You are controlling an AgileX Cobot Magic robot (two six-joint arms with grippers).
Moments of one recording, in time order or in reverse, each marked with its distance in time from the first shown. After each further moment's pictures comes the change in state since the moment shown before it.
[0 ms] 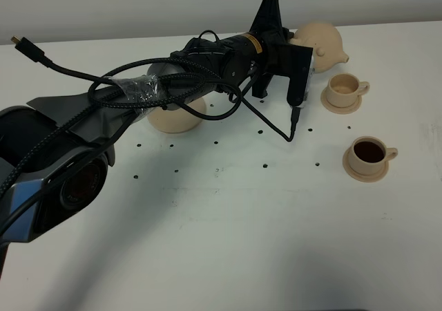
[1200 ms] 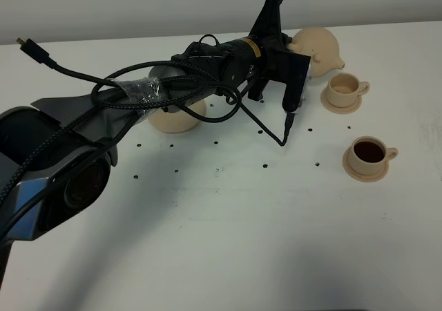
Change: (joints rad) left arm 0.004 0.019 0.000 0.000 -0.006 0.076; right arm 0.000 0.000 0.000 0.000 0.000 0.000
